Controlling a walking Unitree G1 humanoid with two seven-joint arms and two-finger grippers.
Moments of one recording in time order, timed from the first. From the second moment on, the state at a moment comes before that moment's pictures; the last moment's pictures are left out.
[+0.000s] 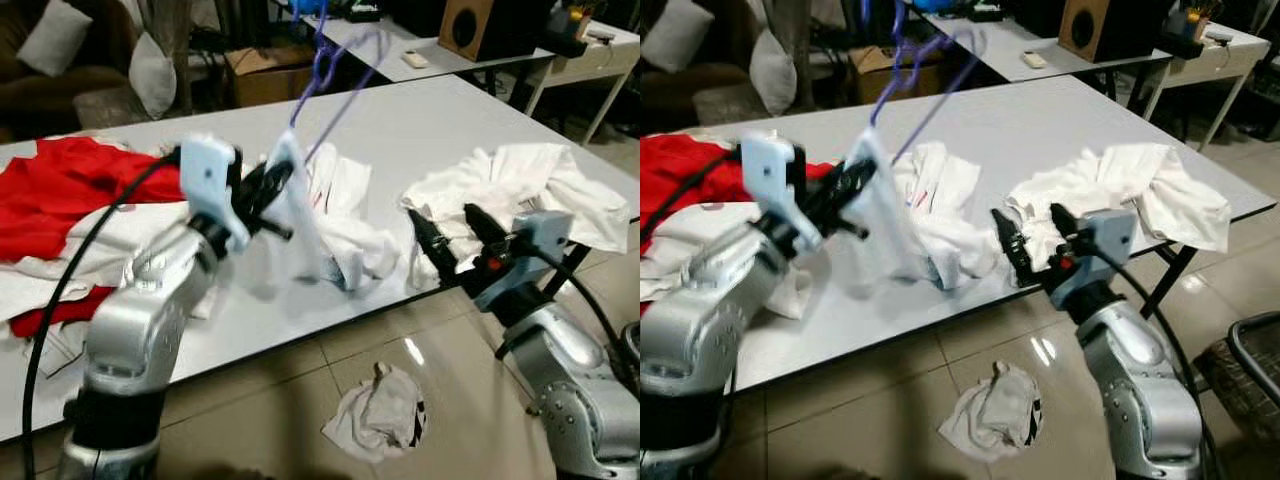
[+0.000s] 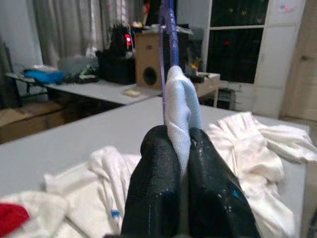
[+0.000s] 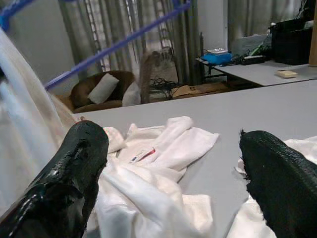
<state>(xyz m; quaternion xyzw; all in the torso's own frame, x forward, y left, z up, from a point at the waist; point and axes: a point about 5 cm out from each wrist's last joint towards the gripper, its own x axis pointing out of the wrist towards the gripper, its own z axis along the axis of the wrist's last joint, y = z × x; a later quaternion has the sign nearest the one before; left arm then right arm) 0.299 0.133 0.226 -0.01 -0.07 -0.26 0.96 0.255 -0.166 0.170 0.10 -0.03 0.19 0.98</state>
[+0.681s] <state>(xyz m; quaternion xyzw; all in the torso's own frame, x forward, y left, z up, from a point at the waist) 0.299 0.135 0.274 -0.04 -0.06 -0.47 0.88 0.277 -0.172 0.210 0.14 -0.07 0.40 0.90</state>
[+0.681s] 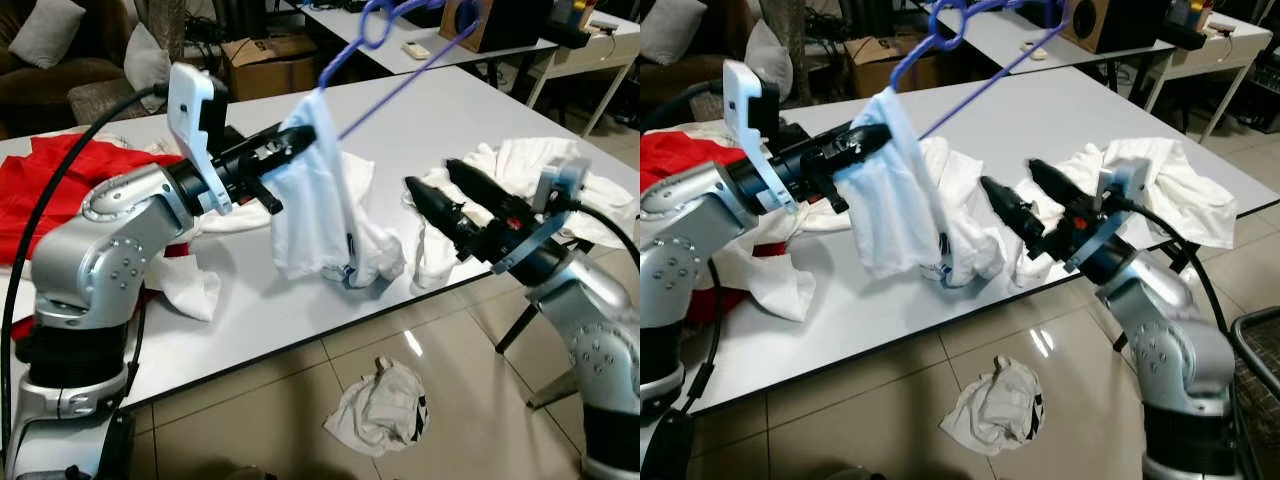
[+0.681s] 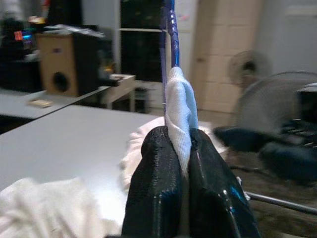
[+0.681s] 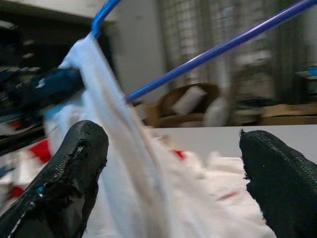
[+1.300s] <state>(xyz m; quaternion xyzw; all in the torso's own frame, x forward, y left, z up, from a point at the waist) 0.284 0.135 0.287 -0.08 -0.06 -0.54 0.84 0.297 -0.165 0.211 0.14 -0.06 0.46 0.88</state>
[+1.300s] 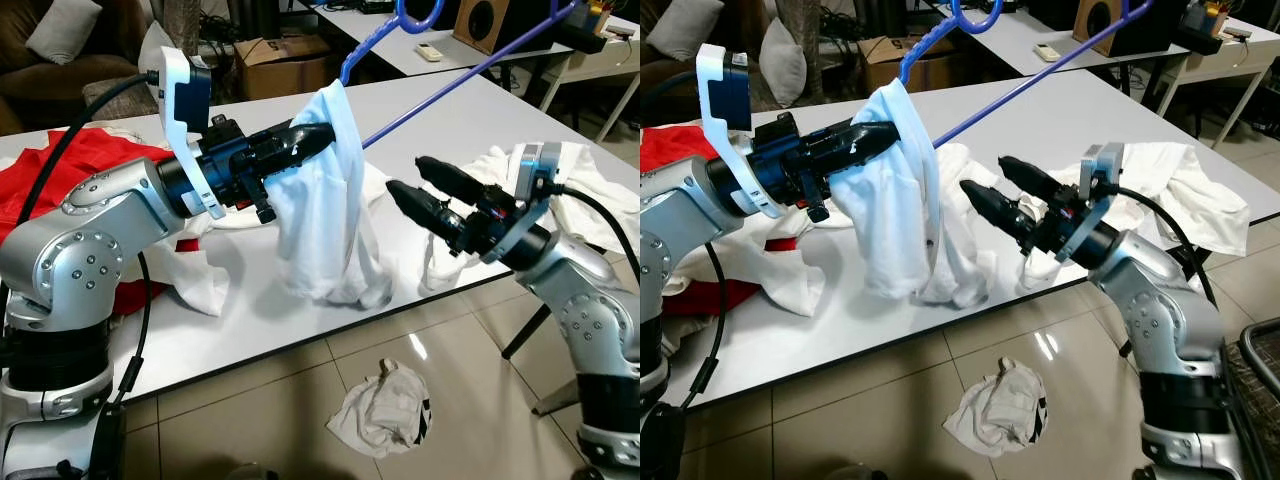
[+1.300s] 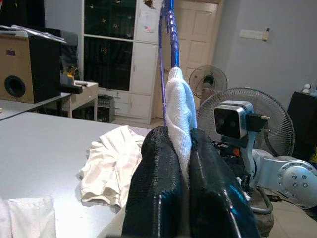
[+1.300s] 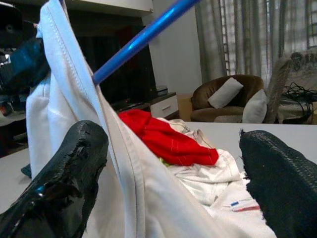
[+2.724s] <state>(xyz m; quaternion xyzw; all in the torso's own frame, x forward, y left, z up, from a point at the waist) 0.302 0.122 0.295 -0.05 -0.07 -0.47 0.88 0.317 -0.137 0.197 0.12 -0.03 0.45 0.88</state>
